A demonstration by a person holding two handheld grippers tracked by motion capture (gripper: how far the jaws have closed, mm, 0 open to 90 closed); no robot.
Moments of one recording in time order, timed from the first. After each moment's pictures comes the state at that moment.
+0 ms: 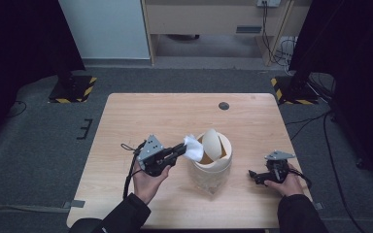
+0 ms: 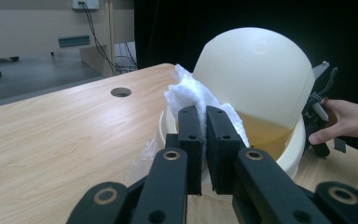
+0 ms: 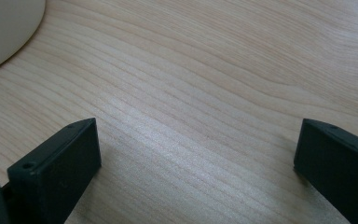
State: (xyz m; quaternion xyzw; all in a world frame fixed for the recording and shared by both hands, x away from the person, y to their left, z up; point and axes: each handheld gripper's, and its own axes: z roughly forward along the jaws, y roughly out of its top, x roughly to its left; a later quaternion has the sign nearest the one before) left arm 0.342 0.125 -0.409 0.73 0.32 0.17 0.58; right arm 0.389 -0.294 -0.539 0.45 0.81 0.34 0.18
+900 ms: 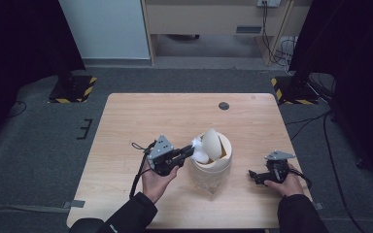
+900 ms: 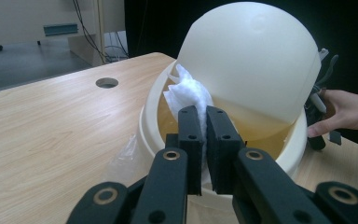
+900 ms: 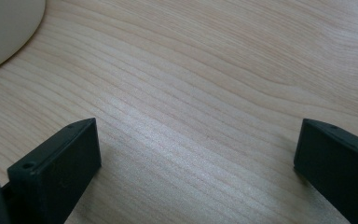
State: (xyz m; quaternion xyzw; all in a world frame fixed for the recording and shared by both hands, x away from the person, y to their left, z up) left arm 0.349 0.105 -0.418 0.74 0.32 0.15 0.57; right arm 0.389 -0.294 -0.539 0.45 0.81 0.34 0.18
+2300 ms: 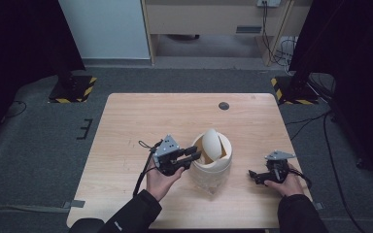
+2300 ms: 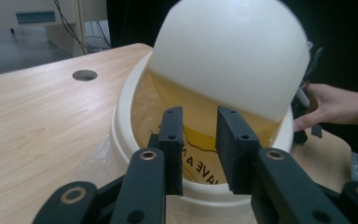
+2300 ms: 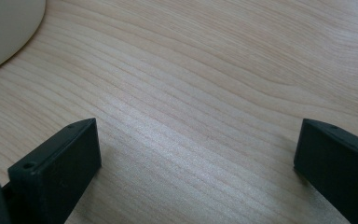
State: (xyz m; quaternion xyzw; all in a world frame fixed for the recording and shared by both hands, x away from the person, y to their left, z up) left arm 0.354 0.096 -0.420 0.75 0.31 0.11 0.57; right arm 0.389 -0.294 -0.539 0.45 0.81 0.34 0.18
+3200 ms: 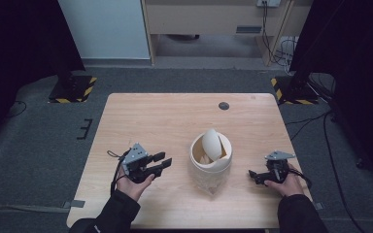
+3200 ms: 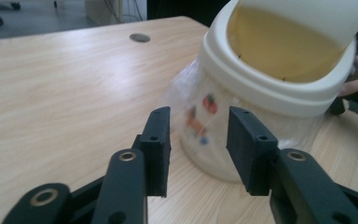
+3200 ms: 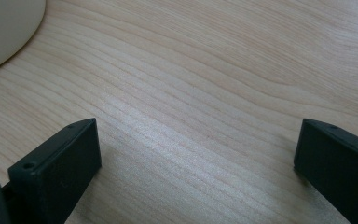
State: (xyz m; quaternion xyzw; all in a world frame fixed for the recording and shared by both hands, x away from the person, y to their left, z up) left arm 0.338 0.177 -0.445 0.75 0.37 0.13 0.53; right arm 0.389 -0.294 -0.539 0.45 0.81 0.34 0.18
